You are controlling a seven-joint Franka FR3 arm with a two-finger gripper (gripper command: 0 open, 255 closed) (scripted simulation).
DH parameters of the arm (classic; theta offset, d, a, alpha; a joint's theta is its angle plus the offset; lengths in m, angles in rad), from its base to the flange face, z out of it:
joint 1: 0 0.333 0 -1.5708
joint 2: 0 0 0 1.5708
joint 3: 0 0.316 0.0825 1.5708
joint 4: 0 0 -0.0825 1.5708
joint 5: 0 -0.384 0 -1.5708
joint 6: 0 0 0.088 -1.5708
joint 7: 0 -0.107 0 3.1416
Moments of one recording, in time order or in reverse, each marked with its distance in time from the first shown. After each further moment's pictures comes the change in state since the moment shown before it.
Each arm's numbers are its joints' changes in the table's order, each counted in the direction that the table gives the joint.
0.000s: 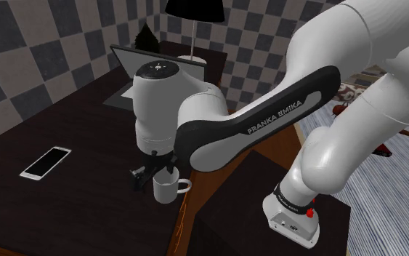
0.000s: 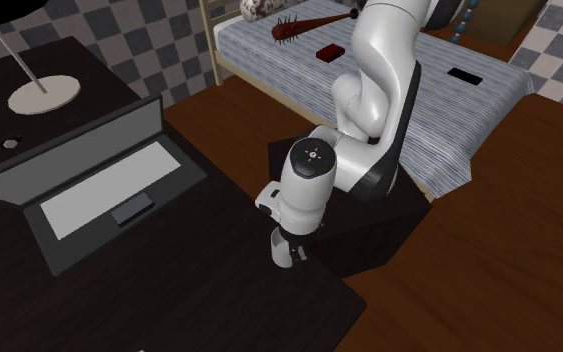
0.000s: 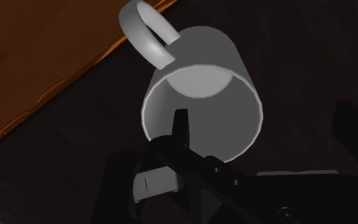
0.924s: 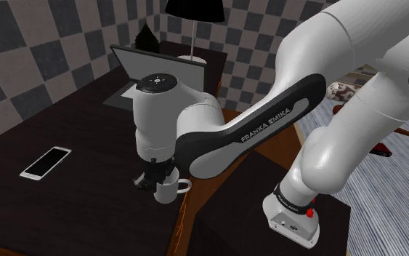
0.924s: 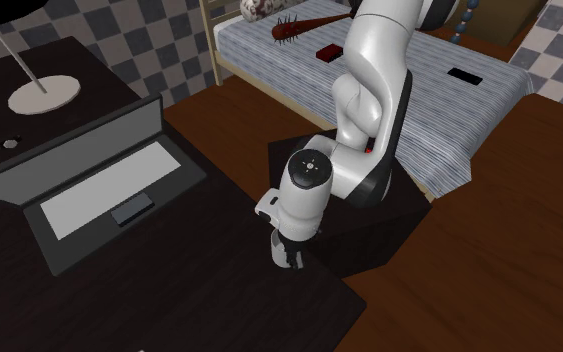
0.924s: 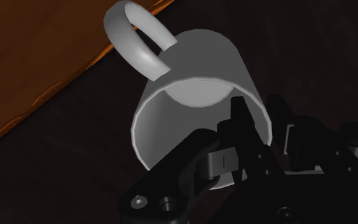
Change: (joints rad) arm -0.010 0.052 0.014 -0.023 0.039 0.066 -0.029
